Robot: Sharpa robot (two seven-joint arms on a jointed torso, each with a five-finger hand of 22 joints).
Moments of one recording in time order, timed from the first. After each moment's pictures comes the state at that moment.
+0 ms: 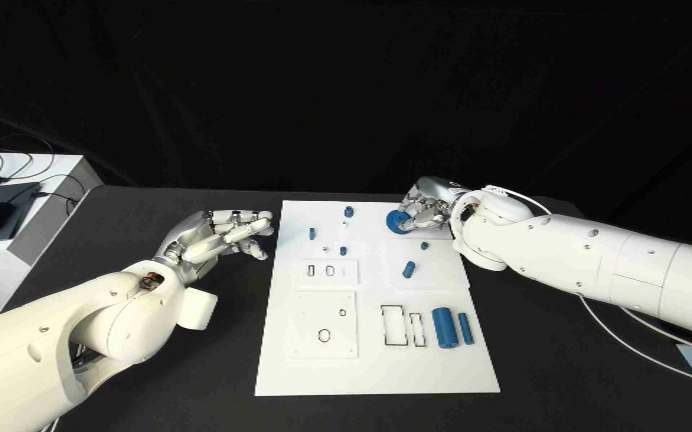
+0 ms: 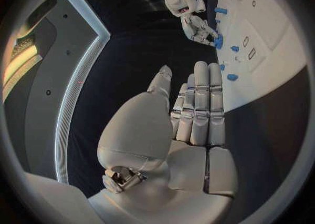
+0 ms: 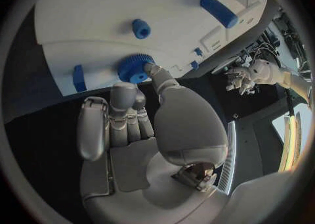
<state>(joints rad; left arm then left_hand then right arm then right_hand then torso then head) 1.04 -0.93 0.15 1.55 -0.23 -0.20 0.30 1.43 0.04 -0.14 0.02 0.23 0.96 0.19 0.06 0.06 1.20 0.11 0.06 0.06 1.24 0.03 0.55 0.46 0.11 1.01 0.03 0.75 0.26 1.26 -0.72 -0.06 1.20 -1.34 -0.32 -0.19 1.21 -0.04 0.15 -0.11 0.46 1.06 0.12 0.07 0.07 1.20 0.02 1.08 1.21 1.43 -0.06 1.07 0.51 0.07 1.47 -0.07 1.37 1.31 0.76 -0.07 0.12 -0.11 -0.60</state>
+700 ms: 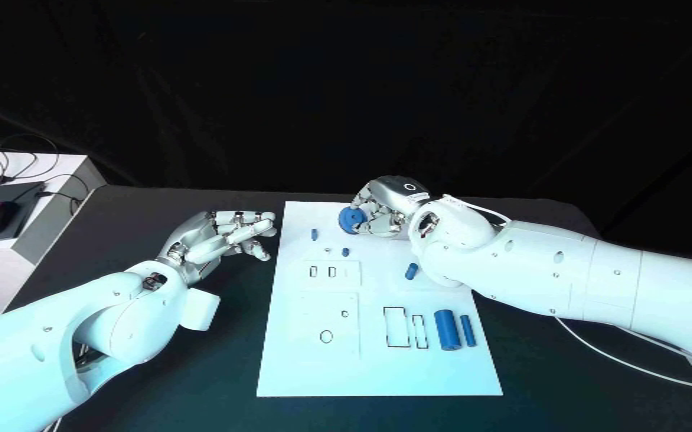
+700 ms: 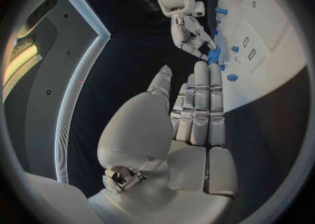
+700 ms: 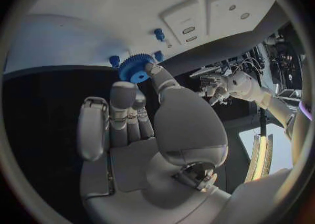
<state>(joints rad) 1.04 -0.93 0.15 1.56 -0.23 -0.20 0.30 1.43 0.04 -0.14 0.02 0.23 0.96 0.19 0.06 0.06 1.20 0.11 0.06 0.06 1.24 0.03 0.55 0.46 0.11 1.01 0.03 0.75 0.25 1.26 -0.63 -0.07 1.33 -1.61 -0.48 -0.22 1.22 -0.05 0.13 -0.10 0.44 1.07 0.12 0.07 0.07 1.21 0.02 1.07 1.21 1.43 -0.06 1.06 0.52 0.07 1.47 -0.07 1.38 1.31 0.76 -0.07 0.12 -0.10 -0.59</state>
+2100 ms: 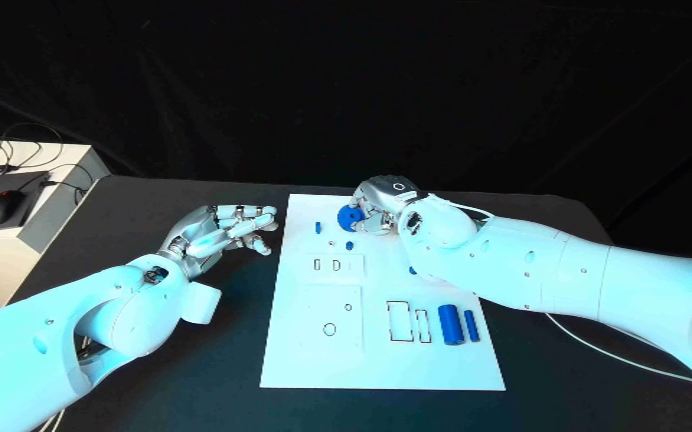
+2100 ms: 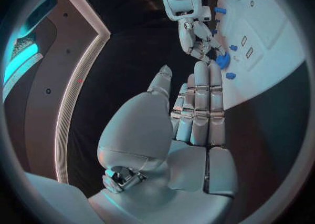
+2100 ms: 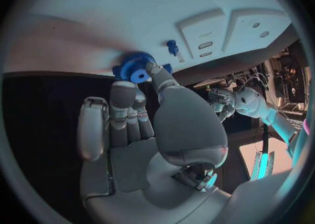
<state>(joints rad) 1.04 -0.93 0.15 1.56 -0.23 -0.20 0.30 1.43 0.04 -0.14 0.02 0.23 0.96 0.19 0.06 0.06 1.20 0.11 0.06 0.06 1.24 0.03 0.55 0.46 0.11 1.01 0.03 0.75 0.25 1.24 -0.55 -0.08 1.21 -1.70 -0.45 -0.27 1.23 -0.05 0.12 -0.09 0.39 1.07 0.12 0.07 0.07 1.21 0.02 1.07 1.21 1.43 -0.06 1.06 0.53 0.07 1.47 -0.07 1.38 1.31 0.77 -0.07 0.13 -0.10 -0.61</state>
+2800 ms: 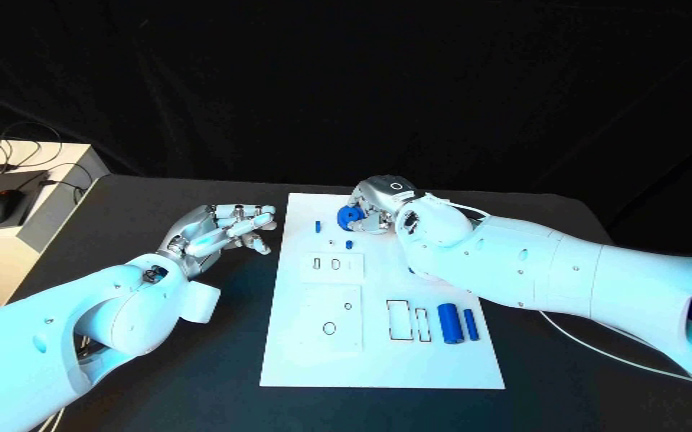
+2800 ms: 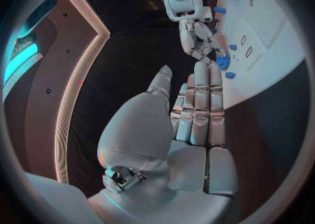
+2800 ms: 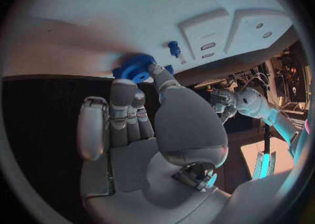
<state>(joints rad) 1.04 -0.93 0.15 1.56 -0.23 -0.20 0.30 1.43 0.04 -0.14 0.02 0.23 0.95 0.18 0.06 0.06 1.20 0.11 0.06 0.06 1.24 0.03 0.55 0.46 0.11 1.01 0.03 0.75 0.24 1.24 -0.53 -0.08 1.18 -1.67 -0.45 -0.26 1.20 -0.07 0.09 -0.02 0.43 1.01 0.15 0.07 0.07 1.19 0.03 1.03 1.18 1.43 -0.06 1.05 0.53 0.07 1.47 -0.07 1.37 1.31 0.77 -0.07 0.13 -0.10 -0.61</state>
